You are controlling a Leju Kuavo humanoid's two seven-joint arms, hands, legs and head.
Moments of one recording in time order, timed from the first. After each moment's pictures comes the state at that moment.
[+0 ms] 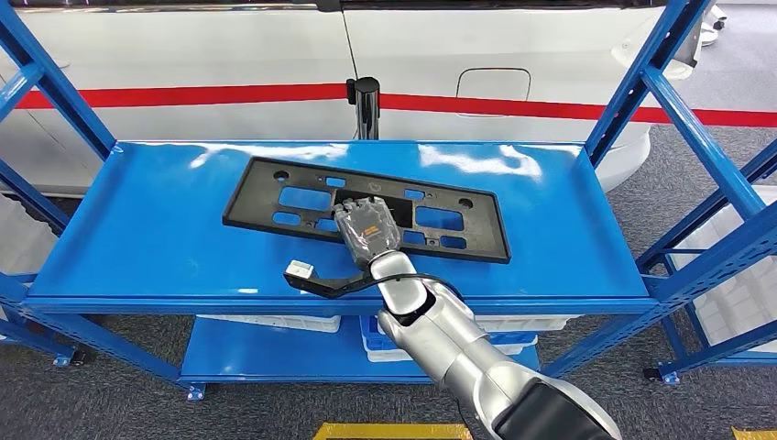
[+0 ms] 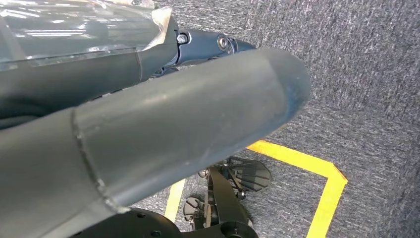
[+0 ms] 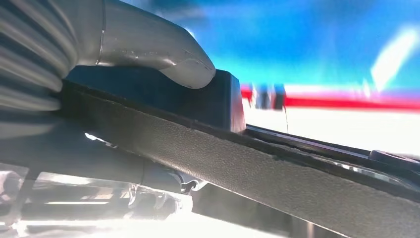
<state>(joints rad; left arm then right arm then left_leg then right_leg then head) -0.05 -0.02 -0.42 -0.16 0.55 0.29 -0.37 -0.64 0.17 0.57 -0.78 1.49 -0.38 0.24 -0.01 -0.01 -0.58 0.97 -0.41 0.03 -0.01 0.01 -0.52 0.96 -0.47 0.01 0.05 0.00</state>
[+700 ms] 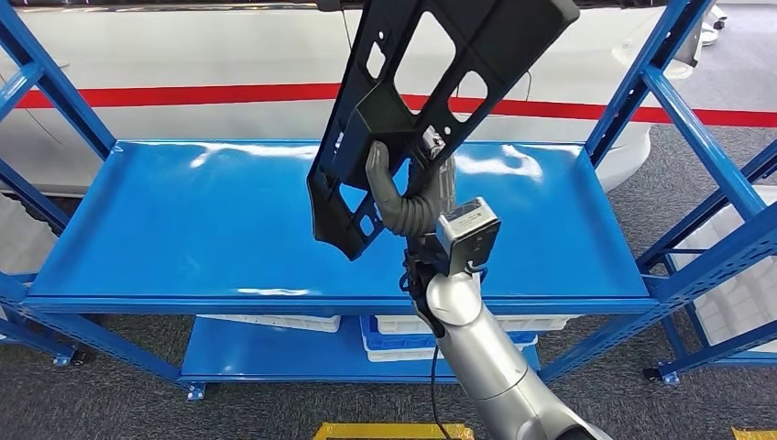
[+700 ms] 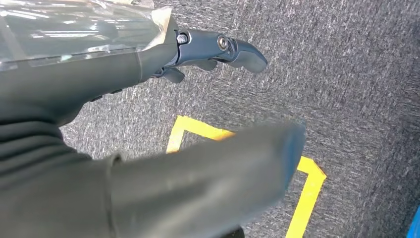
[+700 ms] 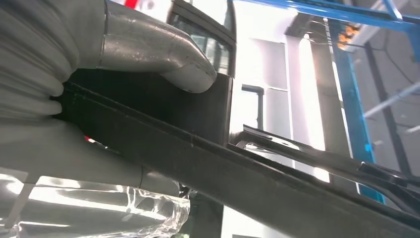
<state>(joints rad) -0.05 -0.02 -0.42 -0.16 0.58 0.28 -0.45 -0.47 0.11 0.45 -1.50 0.03 -0.31 -0.51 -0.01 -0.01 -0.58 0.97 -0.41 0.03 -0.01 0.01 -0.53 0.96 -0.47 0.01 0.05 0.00</state>
